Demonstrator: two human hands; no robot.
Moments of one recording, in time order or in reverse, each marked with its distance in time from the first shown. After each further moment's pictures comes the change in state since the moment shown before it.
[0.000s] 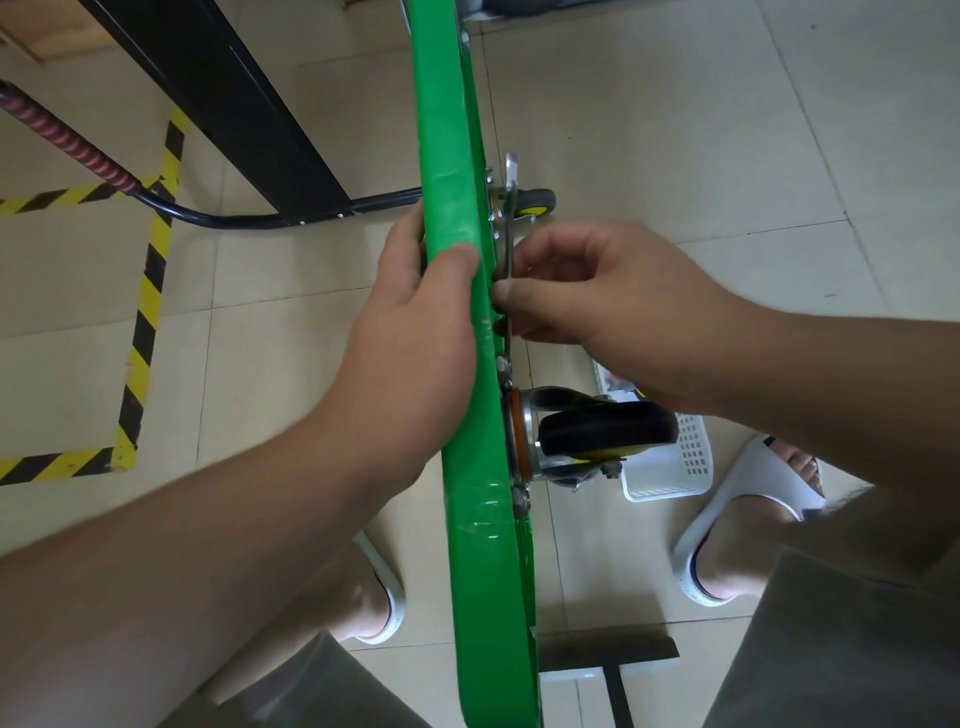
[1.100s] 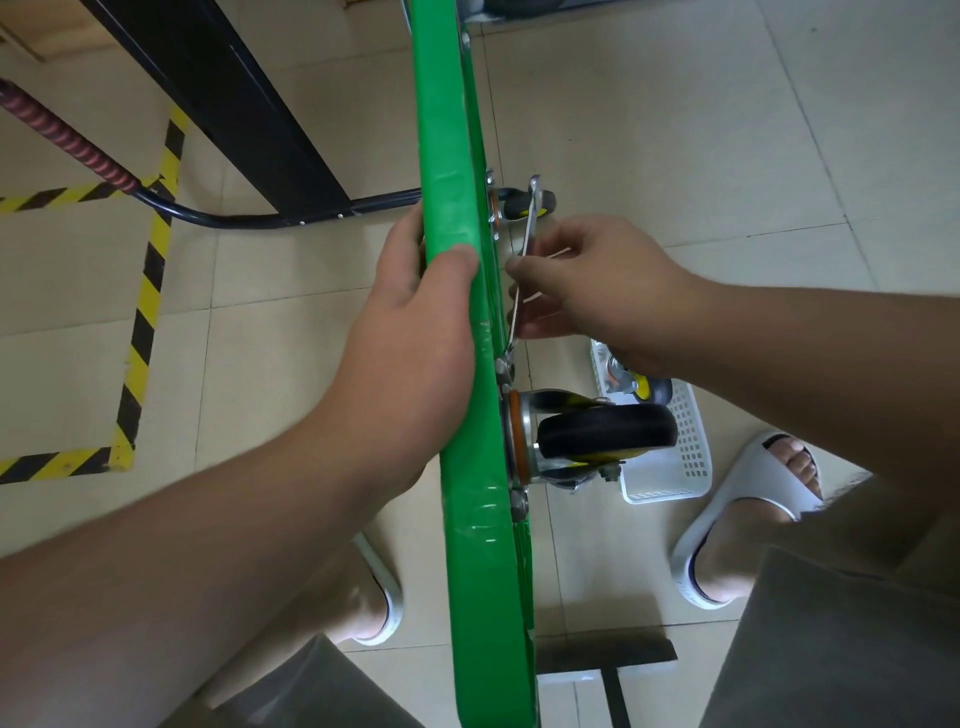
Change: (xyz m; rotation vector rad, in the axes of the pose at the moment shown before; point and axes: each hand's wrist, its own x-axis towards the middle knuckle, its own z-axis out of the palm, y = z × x) left_hand 0.001 -0.001 0.000 -0.021 -0.001 -0.027; right_hand 0.038 0.015 -0.001 0.105 0.091 0.212
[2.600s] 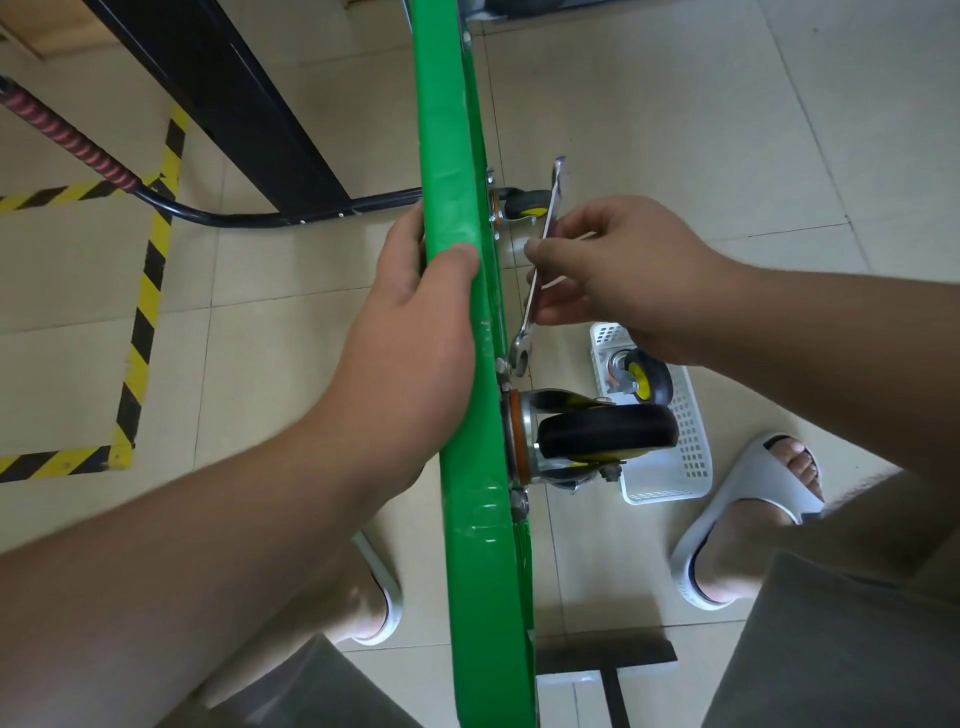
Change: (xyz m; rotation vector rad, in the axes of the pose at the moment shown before) left_hand -0.001 0.001 0.000 -0.017 -0.012 -0.018; right_hand -0.007 -0.011 -0.013 0.015 0.028 0.008
